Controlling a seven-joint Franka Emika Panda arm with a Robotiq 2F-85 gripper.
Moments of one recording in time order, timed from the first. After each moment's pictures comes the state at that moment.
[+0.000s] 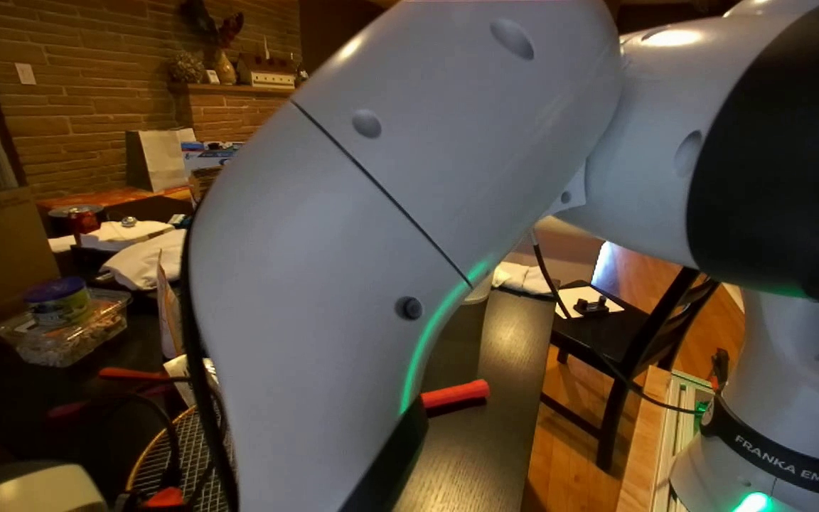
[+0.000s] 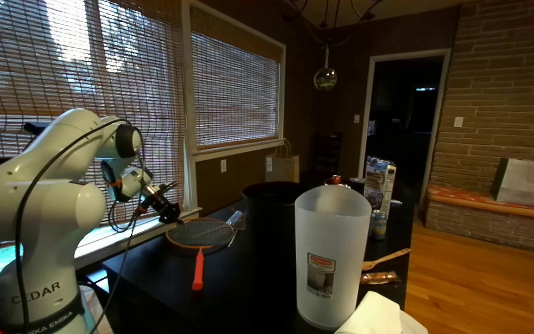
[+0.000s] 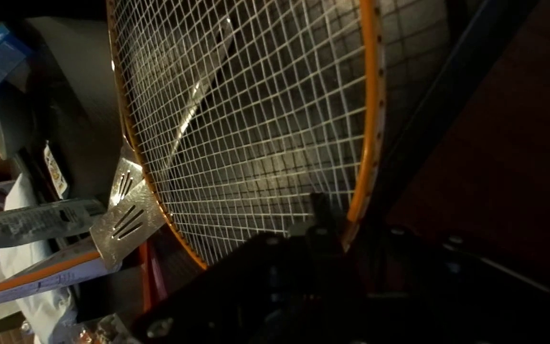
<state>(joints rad) 0.95 1.02 0.03 -1.29 -0.84 1.87 0.77</state>
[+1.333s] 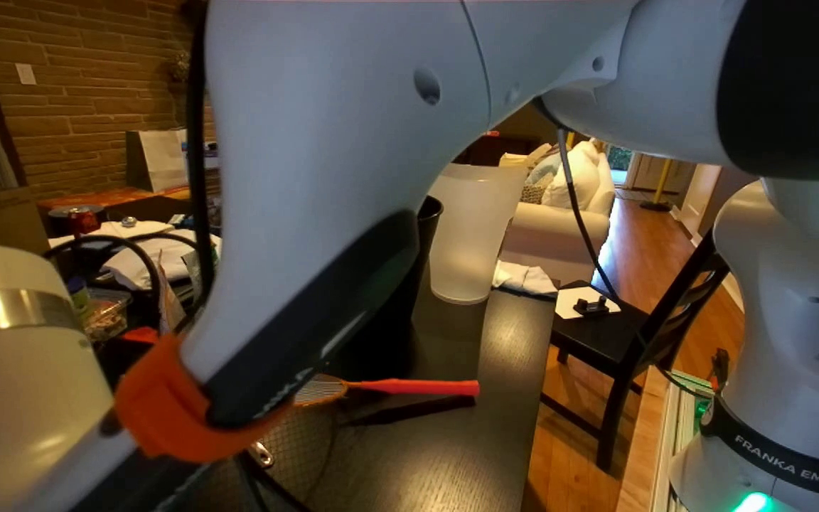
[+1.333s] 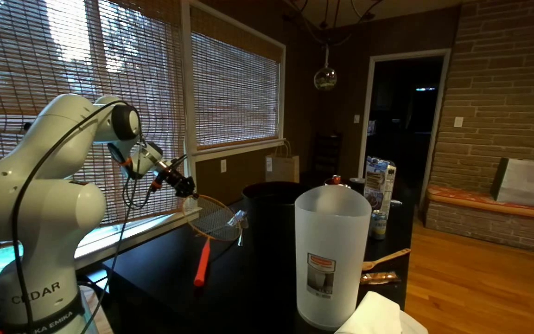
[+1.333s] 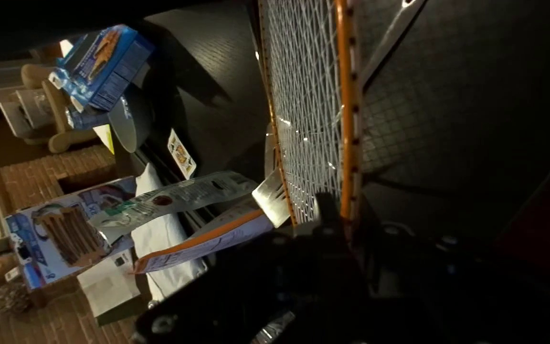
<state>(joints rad) 0.95 0.85 -0.08 -1.30 -0.85 1.80 0.74</state>
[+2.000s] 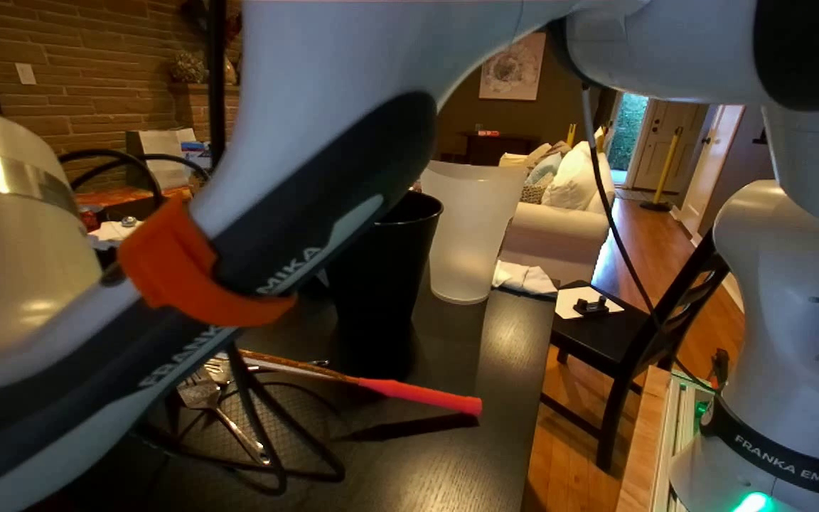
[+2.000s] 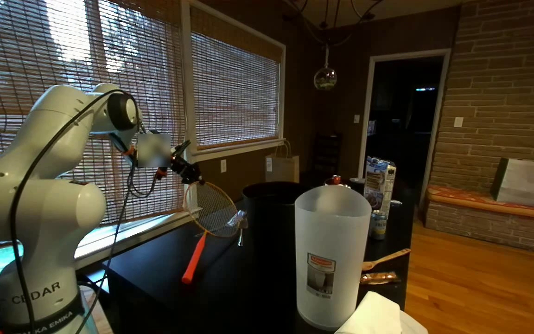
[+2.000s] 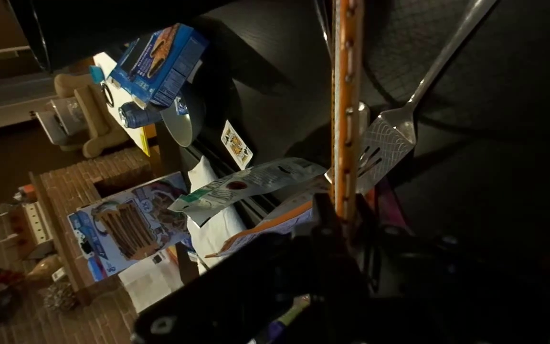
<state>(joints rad) 0.96 0.75 -0.13 -1.33 -0.87 1.76 0.73</state>
